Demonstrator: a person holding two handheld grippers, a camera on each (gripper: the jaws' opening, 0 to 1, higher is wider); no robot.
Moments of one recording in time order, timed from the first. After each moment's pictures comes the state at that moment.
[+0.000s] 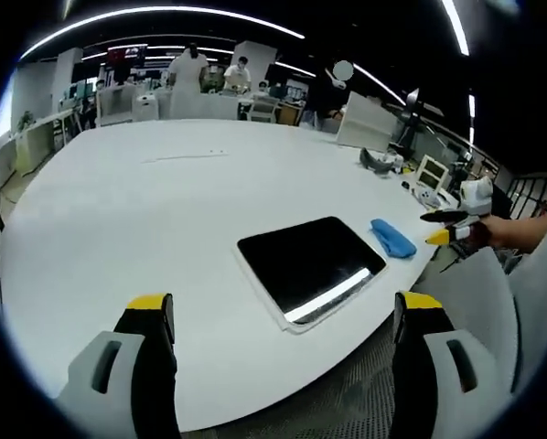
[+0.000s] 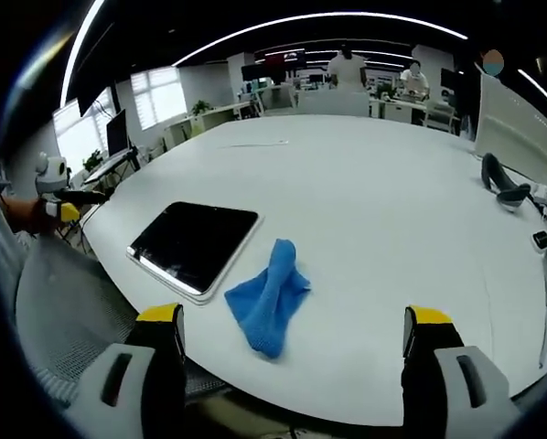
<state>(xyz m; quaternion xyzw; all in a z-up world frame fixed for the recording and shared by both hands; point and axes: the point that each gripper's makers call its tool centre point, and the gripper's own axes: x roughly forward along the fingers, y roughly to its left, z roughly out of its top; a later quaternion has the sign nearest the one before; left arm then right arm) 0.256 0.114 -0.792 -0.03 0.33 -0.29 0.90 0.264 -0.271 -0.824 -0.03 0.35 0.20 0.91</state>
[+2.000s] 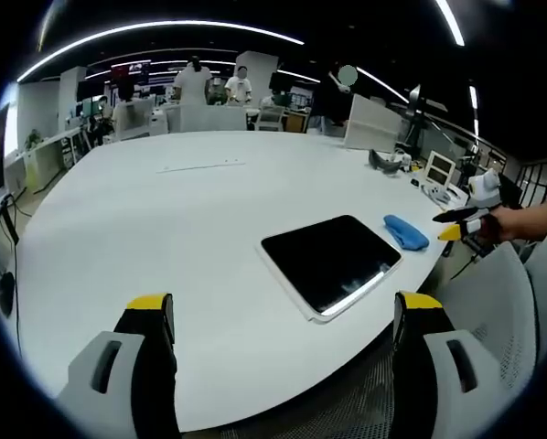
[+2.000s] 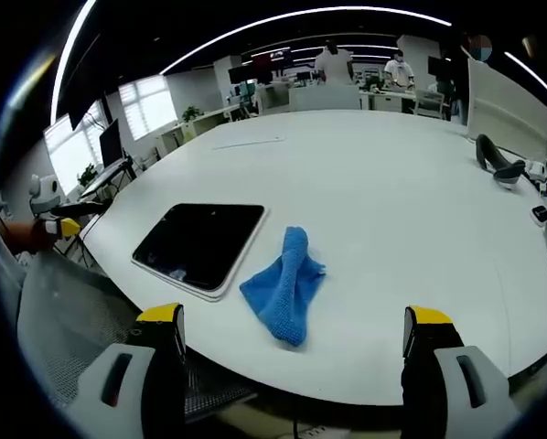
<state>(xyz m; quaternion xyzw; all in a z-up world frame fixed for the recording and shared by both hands) 0.258 0.133 -0.775 -0.01 0.27 -0.27 0.93 0.249 -0.259 -0.827 0.01 0.35 0.18 0.92</state>
